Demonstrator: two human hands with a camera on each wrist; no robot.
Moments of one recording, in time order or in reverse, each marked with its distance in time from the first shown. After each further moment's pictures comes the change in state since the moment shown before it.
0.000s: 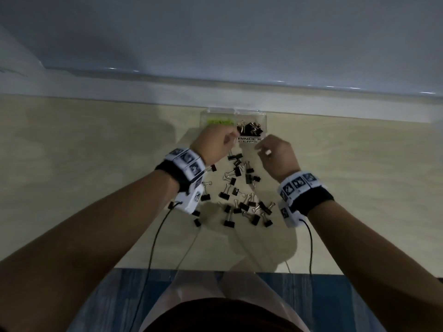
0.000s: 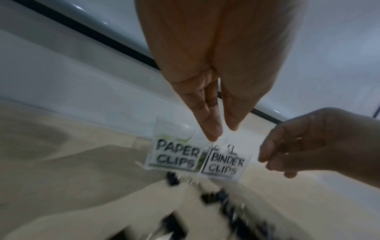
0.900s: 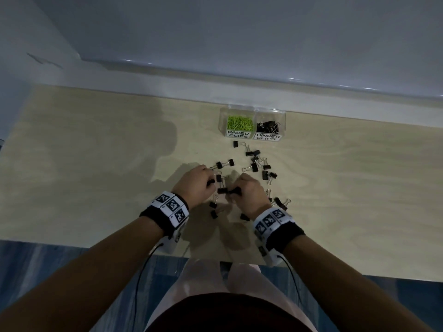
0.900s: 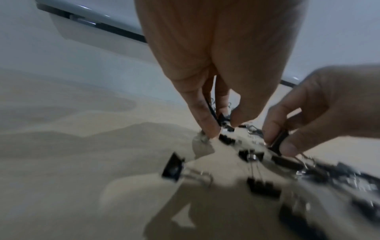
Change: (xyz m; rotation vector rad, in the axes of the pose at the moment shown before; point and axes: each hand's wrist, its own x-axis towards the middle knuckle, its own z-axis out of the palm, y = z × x) left_hand -0.111 -0.072 0.026 0.186 -0.064 -0.158; right_hand -0.075 -0.080 0.076 0.054 -0.329 0.083
